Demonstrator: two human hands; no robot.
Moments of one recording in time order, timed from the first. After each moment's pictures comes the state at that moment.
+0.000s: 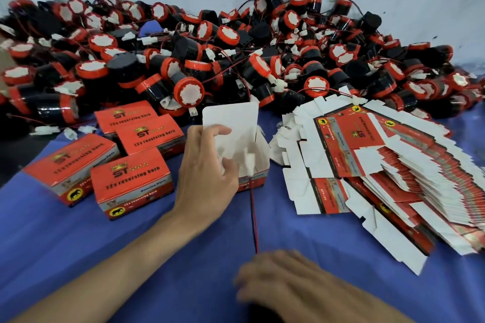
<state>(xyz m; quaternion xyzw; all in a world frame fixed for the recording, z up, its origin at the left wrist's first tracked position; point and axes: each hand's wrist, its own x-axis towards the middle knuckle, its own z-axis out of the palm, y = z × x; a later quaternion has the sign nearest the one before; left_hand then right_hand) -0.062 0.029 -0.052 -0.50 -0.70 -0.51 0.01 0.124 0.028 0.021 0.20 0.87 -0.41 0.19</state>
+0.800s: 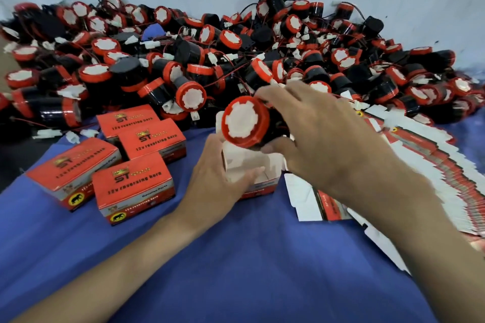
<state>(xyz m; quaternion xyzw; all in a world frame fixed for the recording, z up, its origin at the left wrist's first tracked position) -0.059 0.031 -0.046 -0.51 -0.63 -0.57 -0.17 0.072 0.090 0.073 0.26 0.95 0.06 -0.18</state>
